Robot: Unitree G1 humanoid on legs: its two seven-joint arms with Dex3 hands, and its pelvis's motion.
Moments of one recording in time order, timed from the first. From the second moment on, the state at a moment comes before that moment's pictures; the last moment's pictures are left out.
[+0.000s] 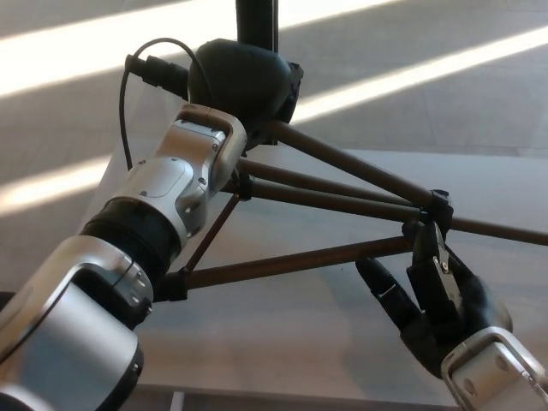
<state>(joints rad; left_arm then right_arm) -1.20 0.26 -0.60 0.98 0.86 0.02 0.22 -0.18 0.08 -0.06 -0.31 1.01 0.60 -0.76</state>
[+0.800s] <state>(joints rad) -1.30 0.25 -0.60 1.01 0.86 0.01 0.22 -0.03 0.08 0.08 -0.19 0.82 0.52 -0.70</state>
